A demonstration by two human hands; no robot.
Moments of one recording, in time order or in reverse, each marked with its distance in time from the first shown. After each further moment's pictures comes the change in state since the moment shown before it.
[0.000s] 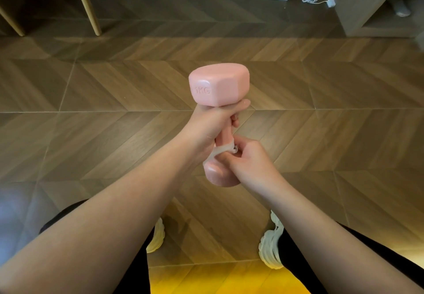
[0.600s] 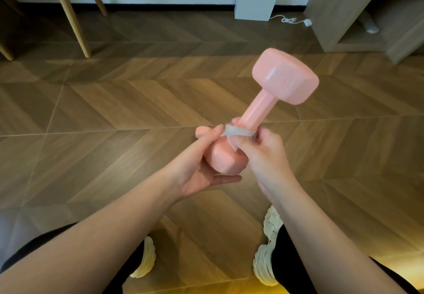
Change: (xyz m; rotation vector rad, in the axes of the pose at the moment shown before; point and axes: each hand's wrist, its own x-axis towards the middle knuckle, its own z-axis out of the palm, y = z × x) left_hand -0.018 -0.016 0.001 -0.193 -0.169 -0.428; right_hand 0.003 -0.017 -0.042 0.455 0.257 -0.125
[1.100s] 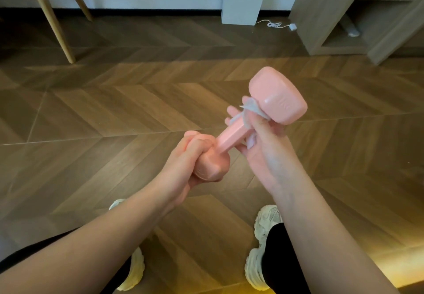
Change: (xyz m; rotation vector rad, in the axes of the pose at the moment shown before) left_hand 0.008 -0.013 0.005 0.279 0.183 0.280; right_hand 0.005 -0.038 -0.019 0.443 0.027 0.104
